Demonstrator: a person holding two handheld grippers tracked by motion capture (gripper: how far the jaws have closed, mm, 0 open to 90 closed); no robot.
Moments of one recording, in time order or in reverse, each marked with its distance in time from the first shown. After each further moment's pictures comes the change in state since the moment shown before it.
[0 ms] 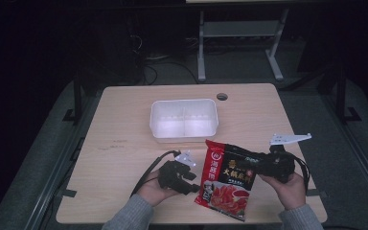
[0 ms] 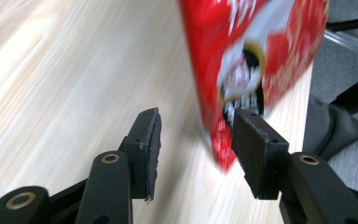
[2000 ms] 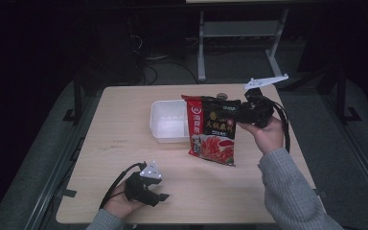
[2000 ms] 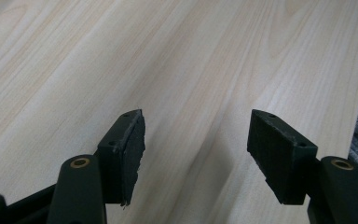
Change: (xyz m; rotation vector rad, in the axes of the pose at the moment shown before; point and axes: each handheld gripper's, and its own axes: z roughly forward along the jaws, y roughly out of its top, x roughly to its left) left arm 0.012 -0.082 -0.032 0.028 0.151 -0.036; right arm 0.014 0.144 0.031 -0.003 -0.108 -0.156
